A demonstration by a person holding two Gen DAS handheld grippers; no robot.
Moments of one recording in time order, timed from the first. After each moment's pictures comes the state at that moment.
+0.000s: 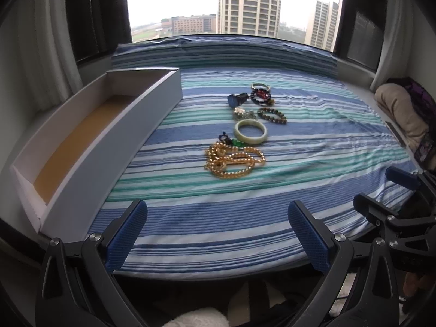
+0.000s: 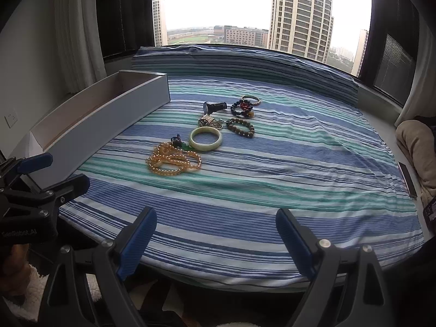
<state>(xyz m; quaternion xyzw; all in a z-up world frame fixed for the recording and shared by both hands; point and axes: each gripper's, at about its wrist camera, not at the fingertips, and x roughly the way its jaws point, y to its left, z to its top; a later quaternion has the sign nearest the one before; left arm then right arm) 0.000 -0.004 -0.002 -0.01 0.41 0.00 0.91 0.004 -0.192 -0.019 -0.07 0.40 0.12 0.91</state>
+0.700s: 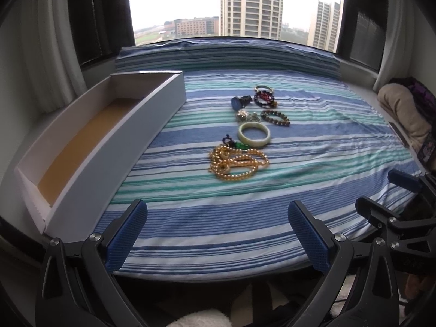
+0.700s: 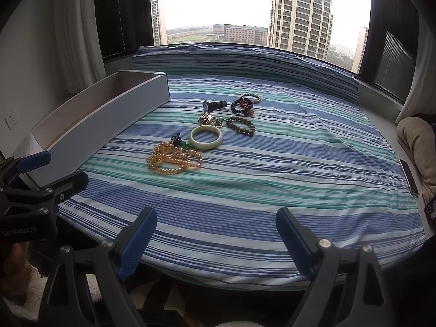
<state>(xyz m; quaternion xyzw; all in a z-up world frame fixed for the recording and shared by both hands) 0.000 -0.003 -0.001 0.00 0.40 0.01 0.92 0.003 -0.193 -0.018 -0.06 0.41 0.12 0.90</state>
